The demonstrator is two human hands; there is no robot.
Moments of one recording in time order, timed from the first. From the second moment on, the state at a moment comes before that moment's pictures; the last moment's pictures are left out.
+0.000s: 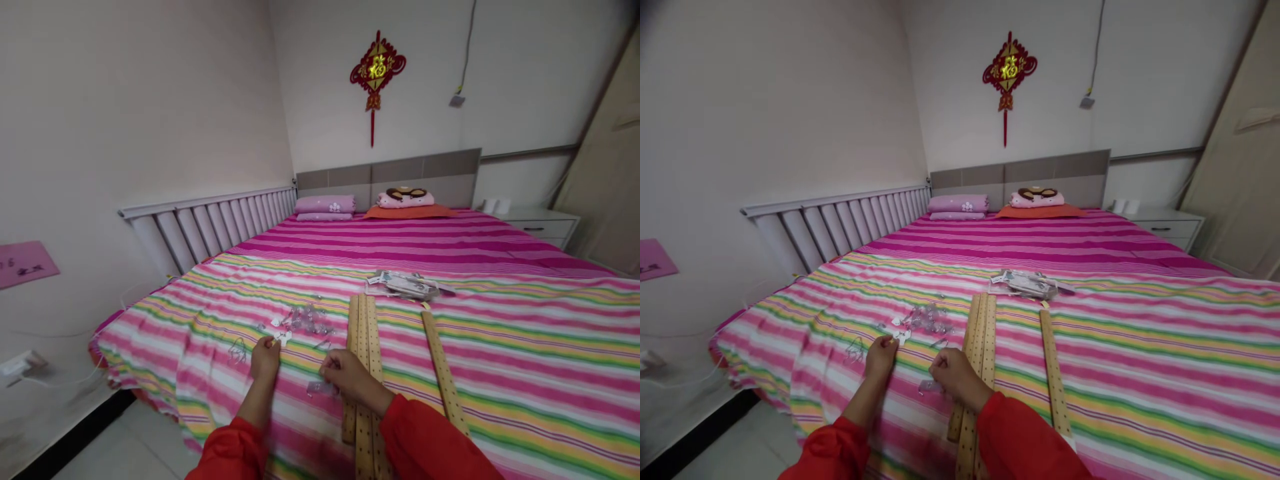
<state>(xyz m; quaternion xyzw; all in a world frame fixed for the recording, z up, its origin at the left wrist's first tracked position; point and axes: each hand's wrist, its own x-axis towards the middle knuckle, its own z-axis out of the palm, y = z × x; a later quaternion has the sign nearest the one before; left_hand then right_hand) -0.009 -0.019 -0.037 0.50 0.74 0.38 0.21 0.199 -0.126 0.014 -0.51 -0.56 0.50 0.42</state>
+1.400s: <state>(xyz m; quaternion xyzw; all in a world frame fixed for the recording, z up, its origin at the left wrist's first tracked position) 0.176 -0.203 0.041 0.41 0.41 0.59 0.57 0.270 -0.219 0.064 -0.51 -0.31 0.50 0.63</state>
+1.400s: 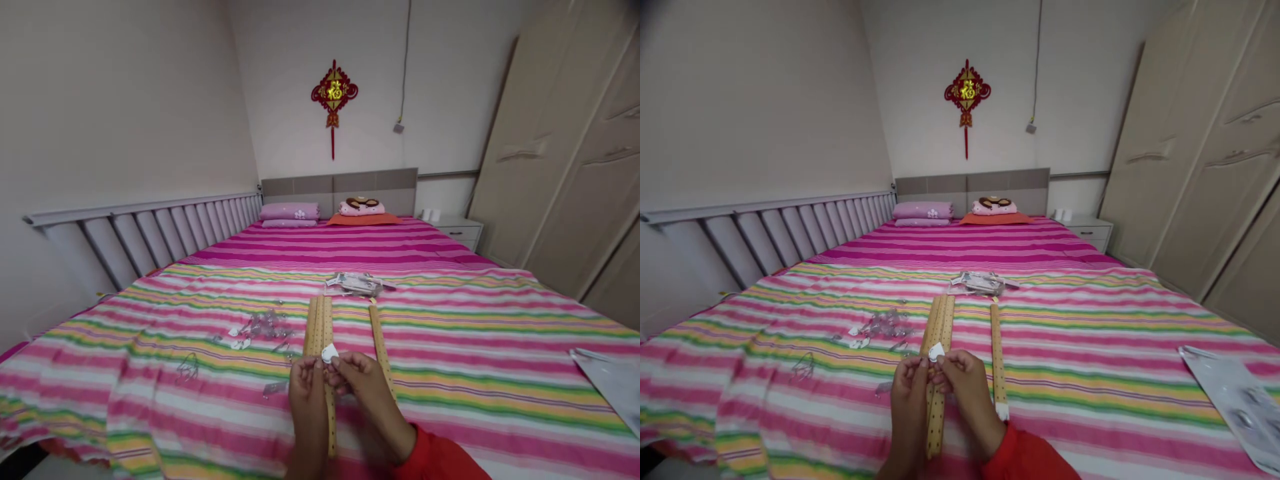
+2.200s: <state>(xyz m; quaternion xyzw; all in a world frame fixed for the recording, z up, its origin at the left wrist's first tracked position) 0.198 -0.254 0.051 0.24 0.36 0.36 0.83 0.337 -0.301 0.062 -0.54 -0.46 0.30 0.64</state>
